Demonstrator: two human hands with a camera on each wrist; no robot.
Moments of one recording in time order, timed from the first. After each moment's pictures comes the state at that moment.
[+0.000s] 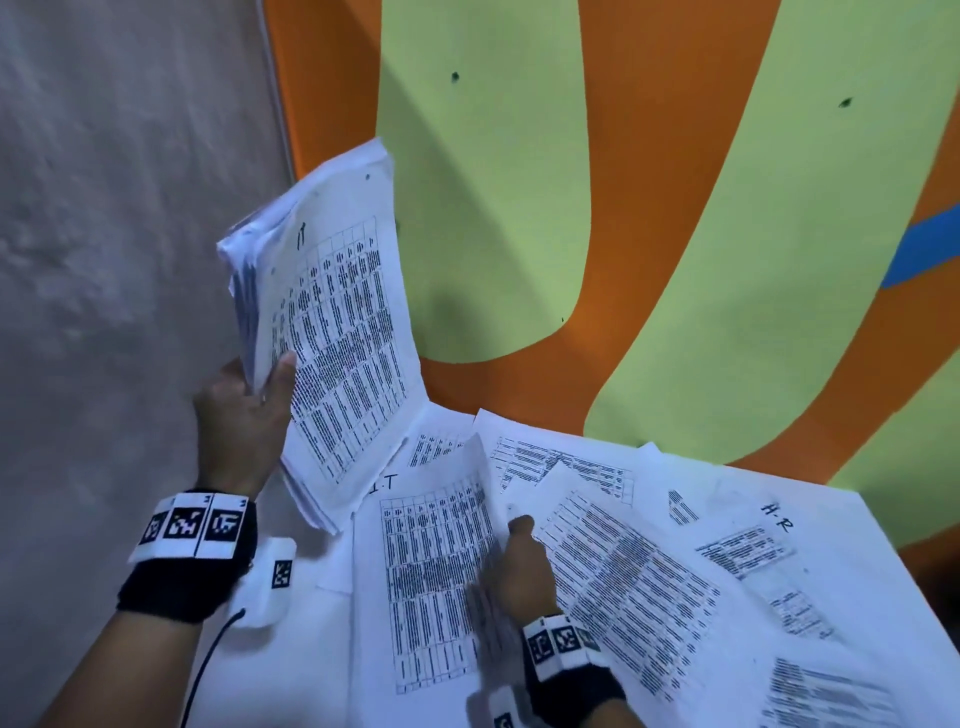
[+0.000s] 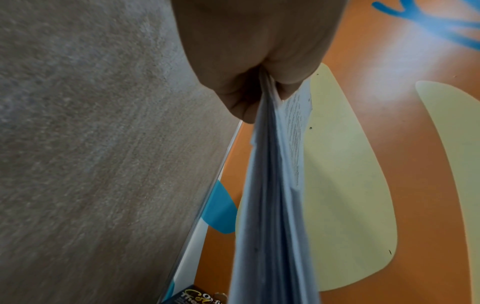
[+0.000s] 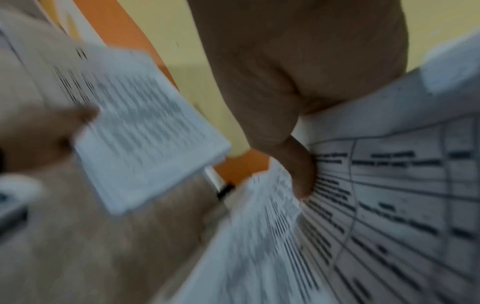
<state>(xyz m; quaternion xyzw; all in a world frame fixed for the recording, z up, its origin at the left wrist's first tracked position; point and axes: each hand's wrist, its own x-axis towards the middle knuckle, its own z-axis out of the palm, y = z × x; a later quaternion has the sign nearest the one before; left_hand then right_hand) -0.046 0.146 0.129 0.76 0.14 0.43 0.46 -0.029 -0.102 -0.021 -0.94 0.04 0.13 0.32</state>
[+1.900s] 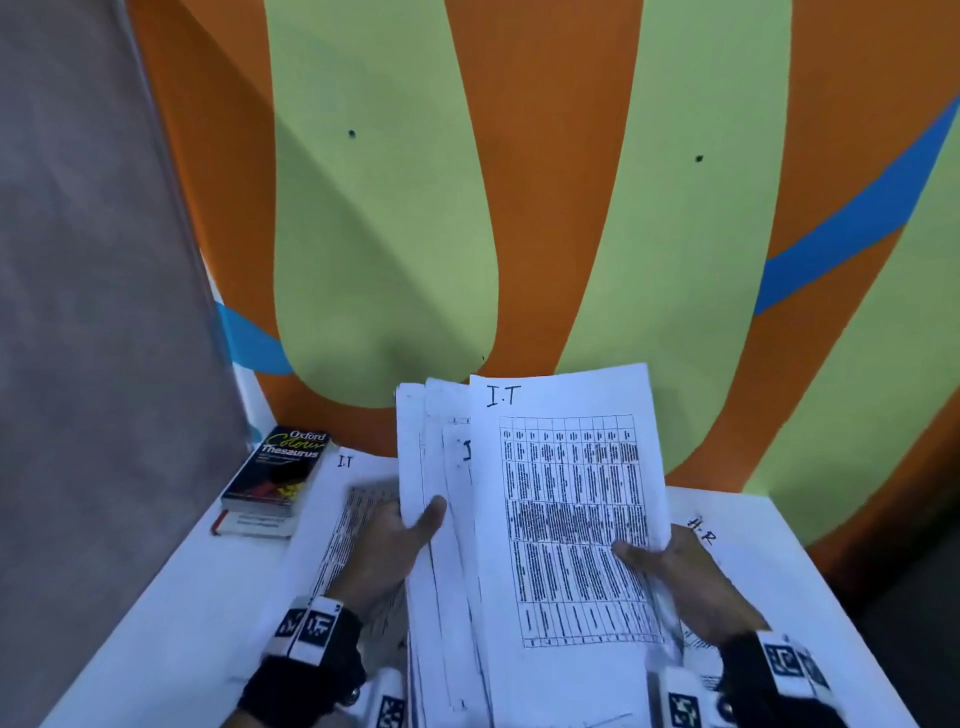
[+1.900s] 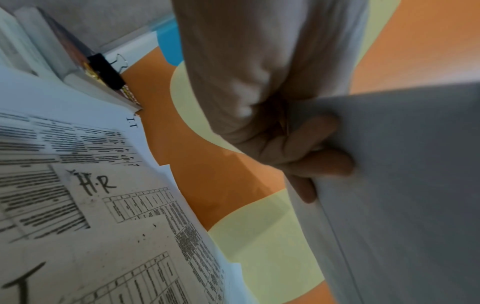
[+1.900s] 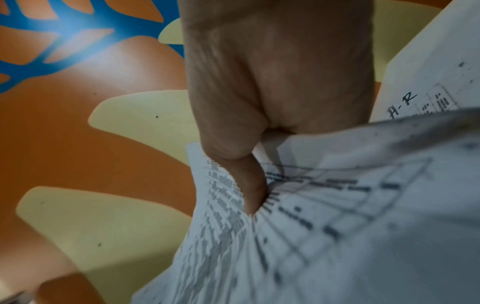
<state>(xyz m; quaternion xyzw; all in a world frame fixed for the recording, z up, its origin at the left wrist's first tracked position) -0.009 -0.007 0.056 0.74 0.00 0.01 0.67 -0.003 -0.325 0.046 -0.77 0.08 0.07 0.63</state>
